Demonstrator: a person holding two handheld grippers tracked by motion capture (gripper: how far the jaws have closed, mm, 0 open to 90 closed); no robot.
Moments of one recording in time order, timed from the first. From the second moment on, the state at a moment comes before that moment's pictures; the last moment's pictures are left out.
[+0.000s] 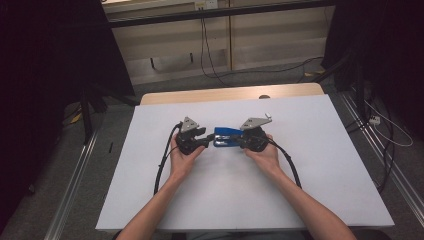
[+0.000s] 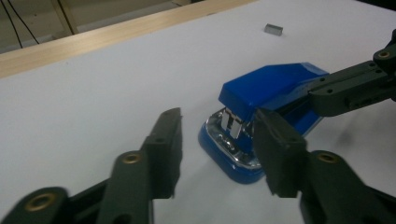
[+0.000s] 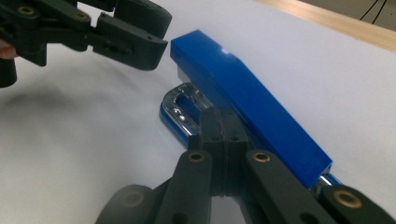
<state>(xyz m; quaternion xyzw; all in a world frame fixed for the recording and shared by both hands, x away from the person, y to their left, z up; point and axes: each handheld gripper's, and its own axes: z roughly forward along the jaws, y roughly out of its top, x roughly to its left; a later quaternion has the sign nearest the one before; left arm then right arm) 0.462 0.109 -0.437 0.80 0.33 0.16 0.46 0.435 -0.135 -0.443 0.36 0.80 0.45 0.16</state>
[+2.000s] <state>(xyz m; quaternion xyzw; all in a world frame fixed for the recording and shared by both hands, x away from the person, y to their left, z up) 0.470 0.093 -0.442 0.82 0.31 0.17 0.45 0.443 -0.124 -0.455 0.37 0.82 0.42 0.16</state>
